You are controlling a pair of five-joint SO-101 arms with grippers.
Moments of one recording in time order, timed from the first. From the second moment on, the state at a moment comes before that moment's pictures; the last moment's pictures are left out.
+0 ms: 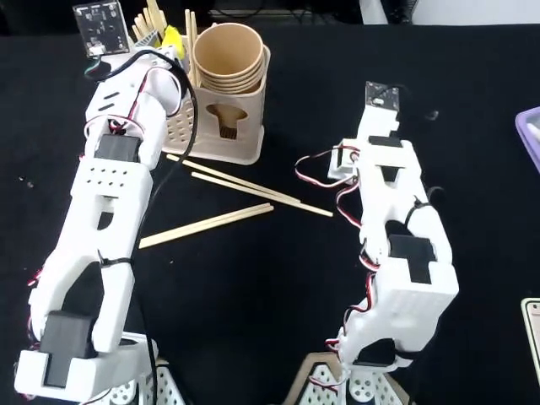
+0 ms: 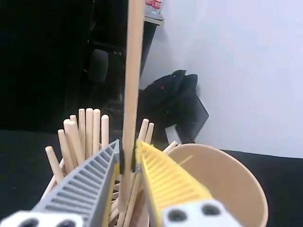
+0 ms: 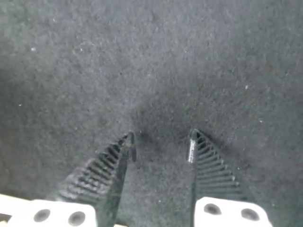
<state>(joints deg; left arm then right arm) 1.5 -13.7 17.7 9.5 13.4 5.2 18.3 16.2 45.2 -5.9</state>
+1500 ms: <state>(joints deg) -9.4 -32.0 14.1 58.2 13.4 5.2 18.3 16.2 45.2 -5.9</state>
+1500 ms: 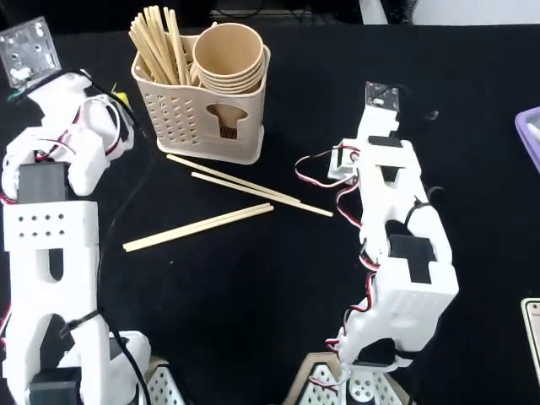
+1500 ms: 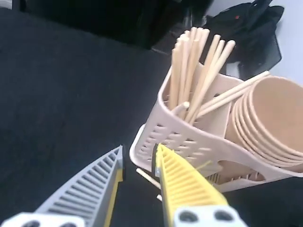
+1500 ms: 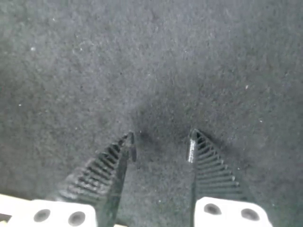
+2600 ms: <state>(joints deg) -15.4 -32.0 60.4 41.5 -2.1 -9.2 16.3 20.4 48.0 22.3</state>
